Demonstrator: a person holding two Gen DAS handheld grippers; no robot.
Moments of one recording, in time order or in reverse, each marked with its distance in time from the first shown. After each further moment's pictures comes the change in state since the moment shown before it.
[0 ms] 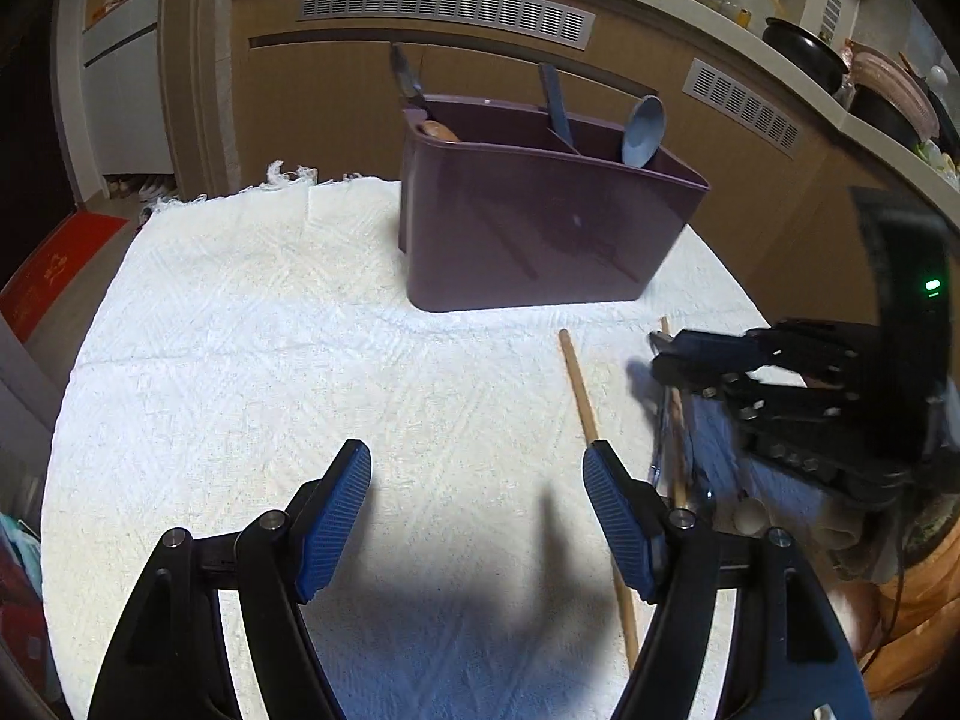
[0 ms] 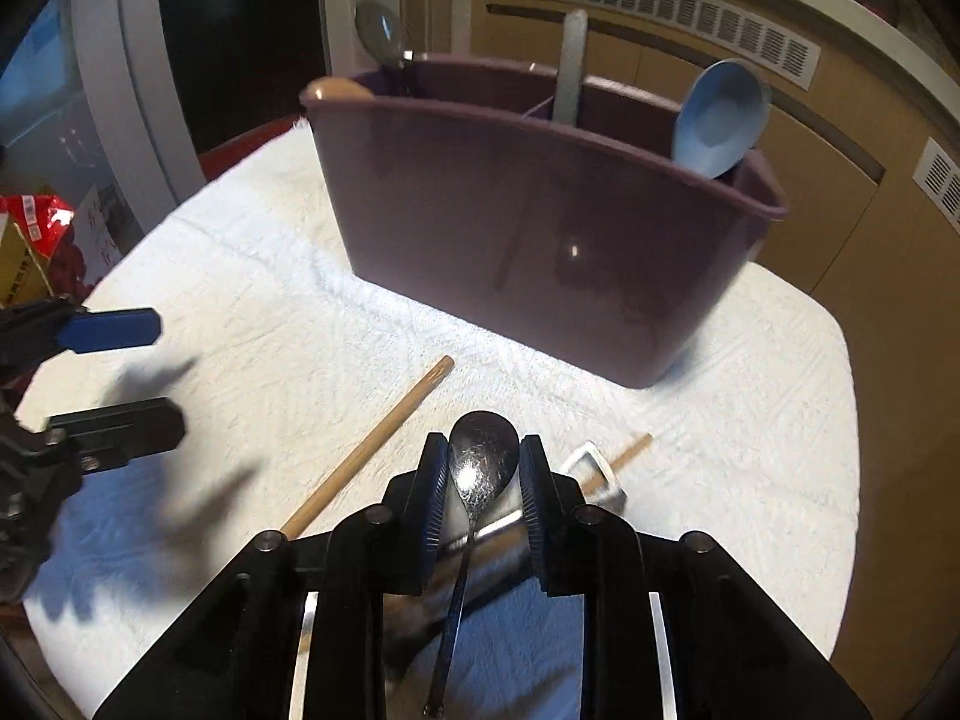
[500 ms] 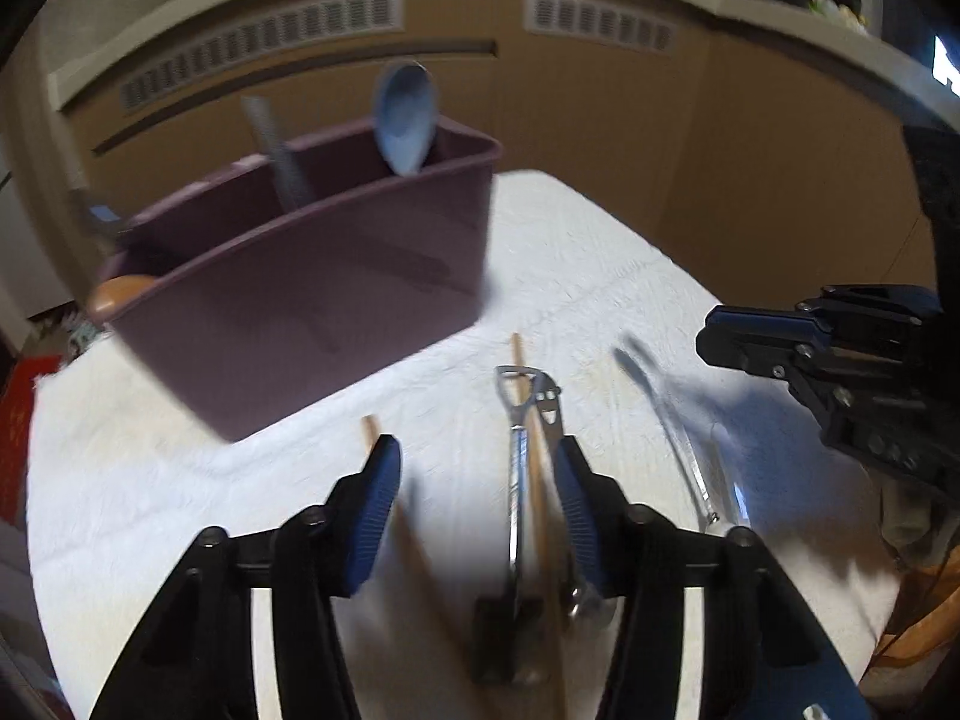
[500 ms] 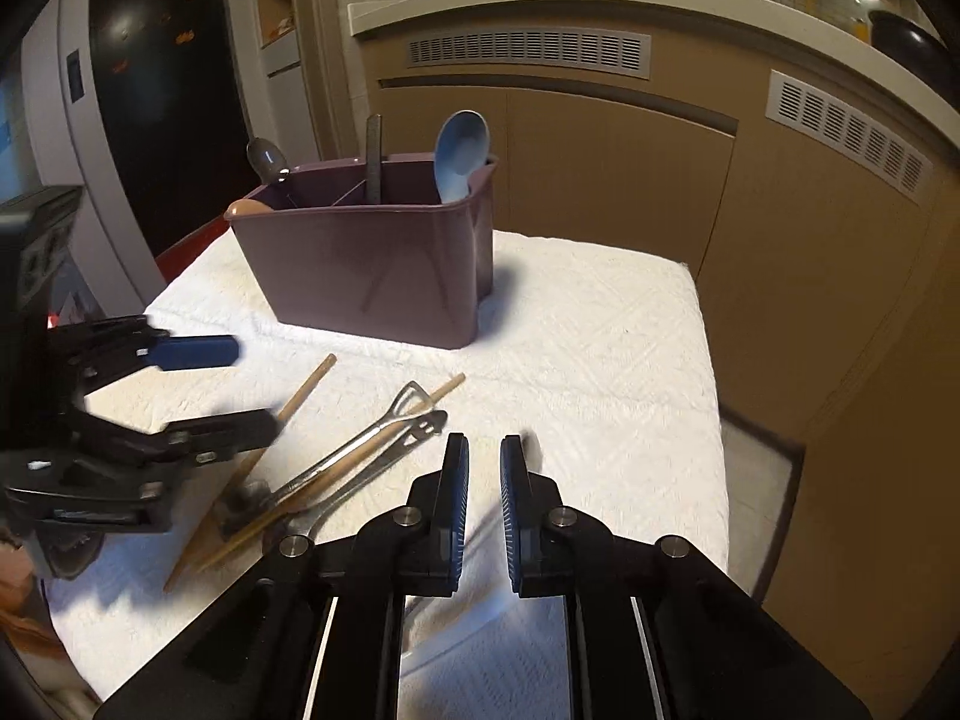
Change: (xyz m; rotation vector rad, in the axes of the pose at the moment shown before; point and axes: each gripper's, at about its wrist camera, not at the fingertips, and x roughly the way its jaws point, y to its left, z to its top) left arm 0.053 -0.102 0.042 0.343 0.069 -0.087; right arm -0.063 -0.067 -0.049 0.215 -0.118 -0.056
